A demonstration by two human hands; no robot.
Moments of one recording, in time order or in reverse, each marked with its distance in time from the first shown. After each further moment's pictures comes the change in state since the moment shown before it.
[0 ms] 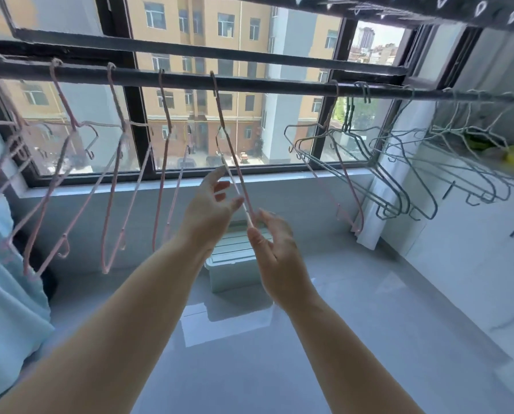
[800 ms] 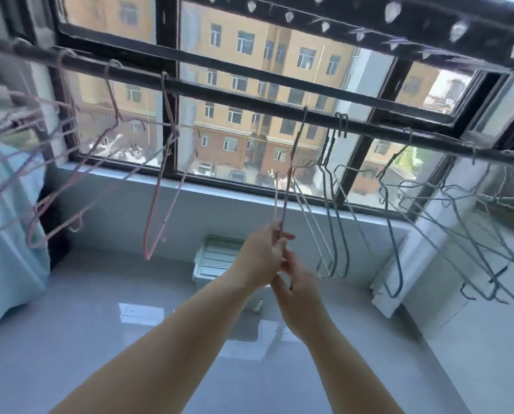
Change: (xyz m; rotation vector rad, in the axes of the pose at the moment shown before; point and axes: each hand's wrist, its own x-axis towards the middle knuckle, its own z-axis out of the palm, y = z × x) left_hand 0.040 0.003 0.244 0.053 0.007 -0.097; right_hand 0.079 0.135 -0.179 -0.066 -0.274 -0.025
